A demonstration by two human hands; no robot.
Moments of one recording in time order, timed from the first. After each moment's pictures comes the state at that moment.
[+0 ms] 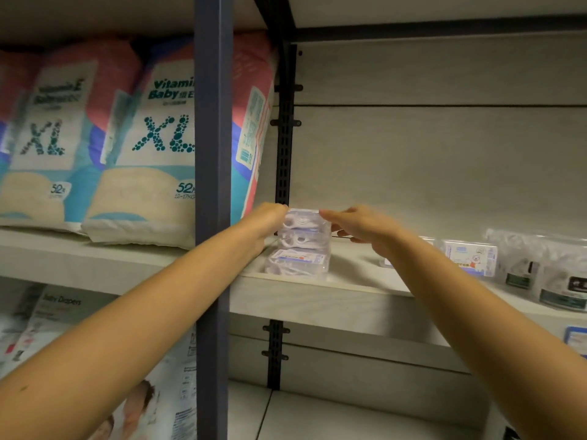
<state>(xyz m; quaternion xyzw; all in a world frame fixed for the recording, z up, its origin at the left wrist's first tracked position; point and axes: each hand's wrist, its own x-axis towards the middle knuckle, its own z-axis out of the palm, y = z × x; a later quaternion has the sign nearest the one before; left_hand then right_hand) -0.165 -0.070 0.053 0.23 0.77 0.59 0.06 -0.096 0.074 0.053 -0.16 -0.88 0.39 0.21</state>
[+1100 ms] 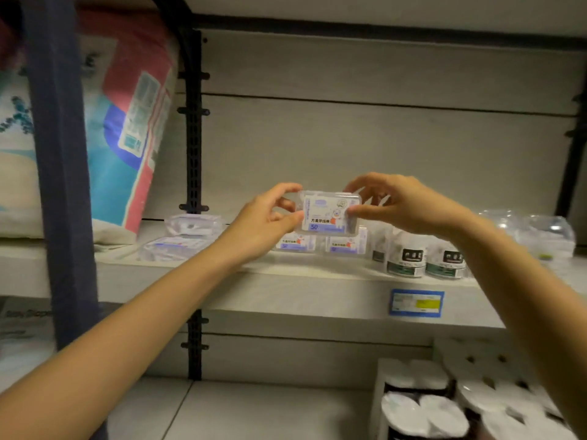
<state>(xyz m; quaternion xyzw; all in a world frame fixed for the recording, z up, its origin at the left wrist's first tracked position) -0.047 0.013 0.033 0.54 0.65 0.54 -0.04 0.102 0.170 0.083 -0.08 -0.96 0.06 0.27</state>
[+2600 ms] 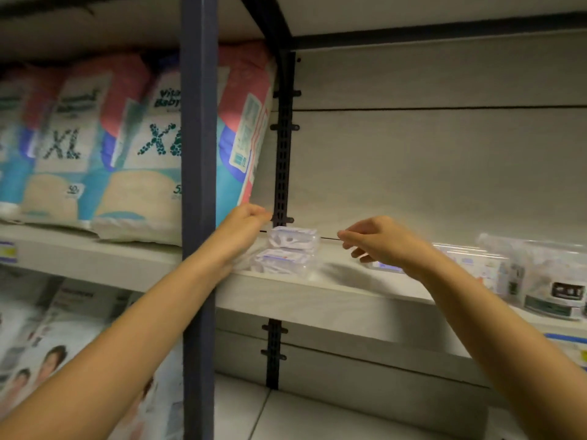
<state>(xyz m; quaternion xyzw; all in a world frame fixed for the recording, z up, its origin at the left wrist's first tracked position) -0.140 -0.092 0.034 0.27 0.76 0.58 -0.09 -0.032 0.091 0.043 -0.10 -0.91 0.33 0.22</state>
